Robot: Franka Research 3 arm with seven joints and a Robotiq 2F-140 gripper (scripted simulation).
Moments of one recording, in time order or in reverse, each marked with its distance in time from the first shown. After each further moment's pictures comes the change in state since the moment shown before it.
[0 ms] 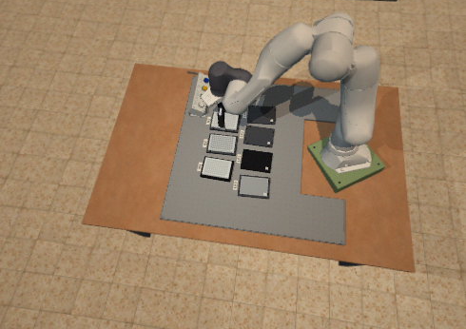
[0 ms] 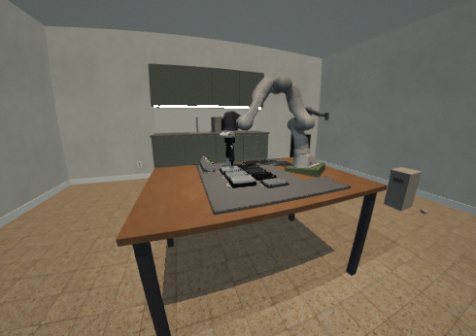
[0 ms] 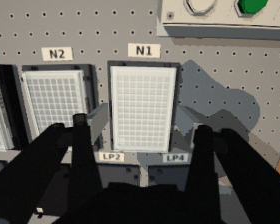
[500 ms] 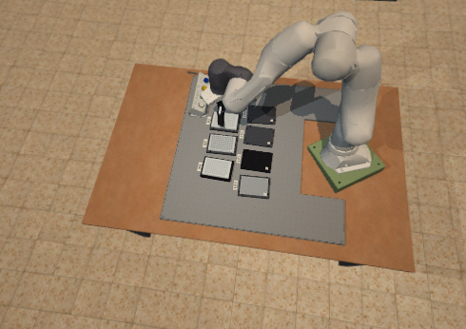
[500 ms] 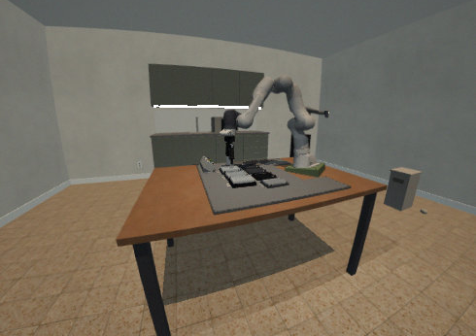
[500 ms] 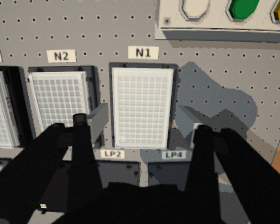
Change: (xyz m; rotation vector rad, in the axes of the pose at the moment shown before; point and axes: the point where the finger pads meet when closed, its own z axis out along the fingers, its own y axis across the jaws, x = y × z) arm 0.001 0.001 -0.012 0.001 0.005 0.004
